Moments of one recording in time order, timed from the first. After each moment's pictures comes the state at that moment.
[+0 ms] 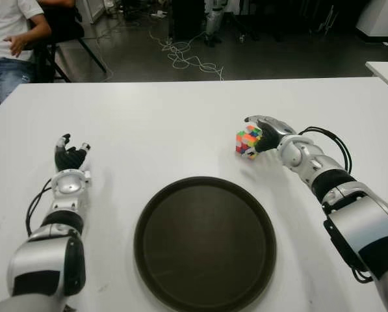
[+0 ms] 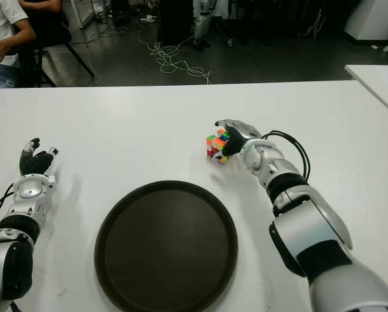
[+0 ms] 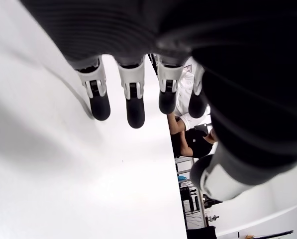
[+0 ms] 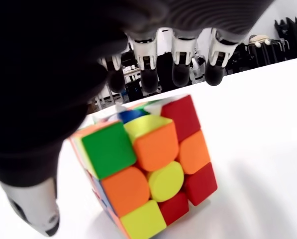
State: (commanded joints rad) left arm -0.68 0.27 0.23 1.27 0.00 -0.24 0.27; right arm -0.96 -0.23 0.48 1.31 -0.63 -0.24 -0.07
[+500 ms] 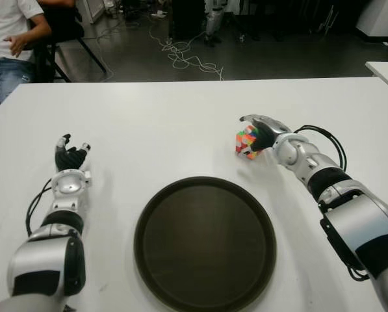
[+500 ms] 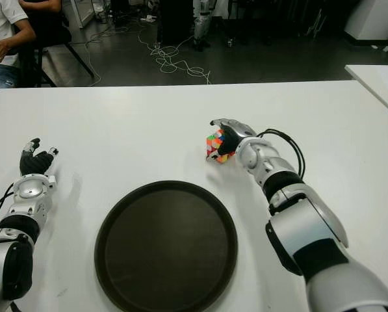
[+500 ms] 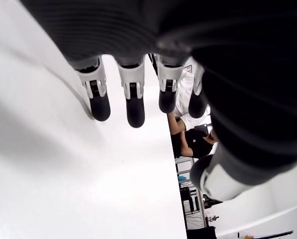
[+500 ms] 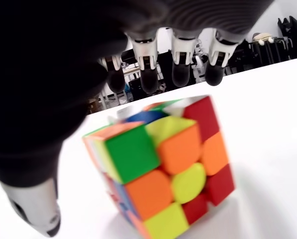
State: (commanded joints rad) left arm -0.69 0.27 0.22 1.27 0.00 -0.23 0.28; right arm -0.96 -0.21 0.46 1.32 -0.61 -0.25 -0.06
